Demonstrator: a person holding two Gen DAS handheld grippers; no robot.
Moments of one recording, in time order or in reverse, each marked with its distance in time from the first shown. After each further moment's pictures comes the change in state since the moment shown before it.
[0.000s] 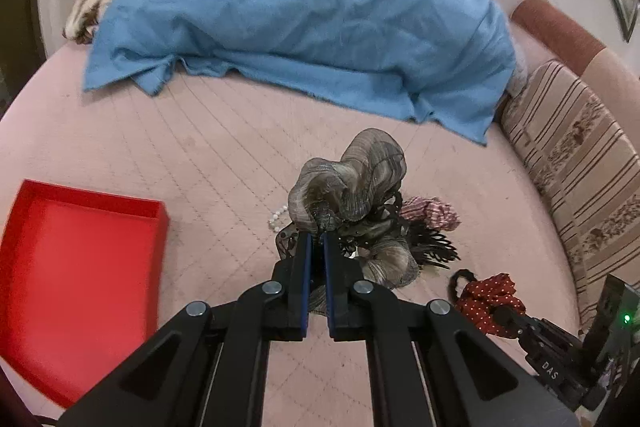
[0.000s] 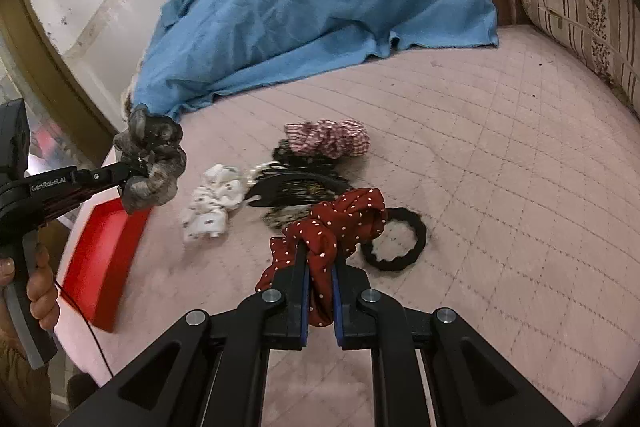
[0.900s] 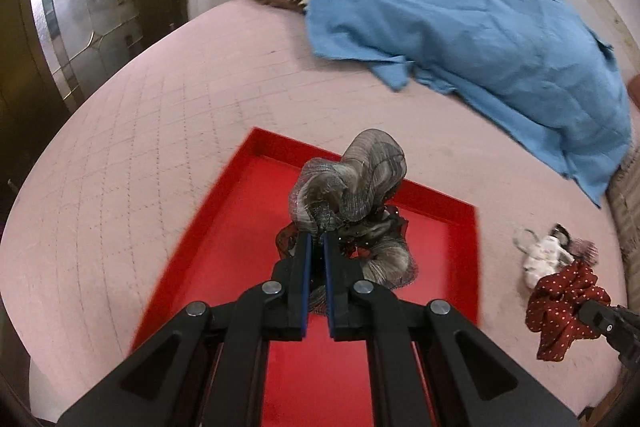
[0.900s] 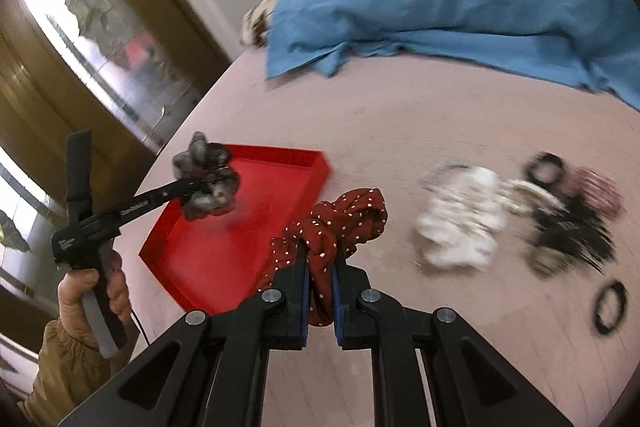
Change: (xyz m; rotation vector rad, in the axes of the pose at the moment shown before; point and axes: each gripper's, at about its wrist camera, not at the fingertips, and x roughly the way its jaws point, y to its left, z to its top) left arm -0.048 0.242 -0.028 -0.250 -0.023 0.335; right arm 0.082 0.216 0.016 -0.285 0.206 0.295
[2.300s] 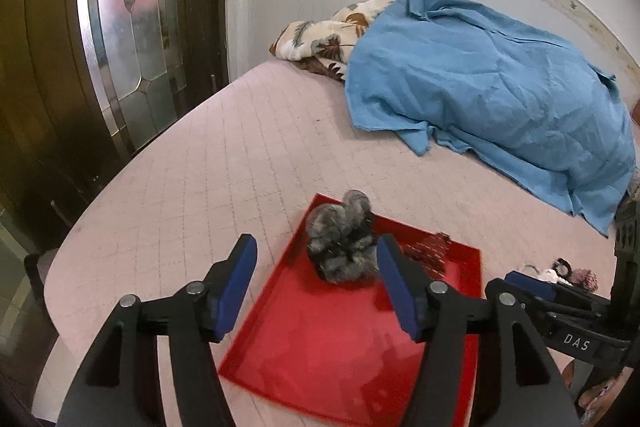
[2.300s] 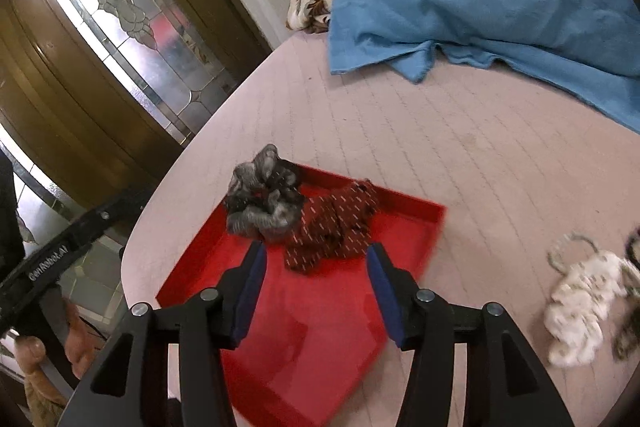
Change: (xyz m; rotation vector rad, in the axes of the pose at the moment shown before) left arm -0.091 0.013 0.005 -0.007 -0.193 0.084; right arm 0.073 0.068 0.045 -0.069 0.015 0.070
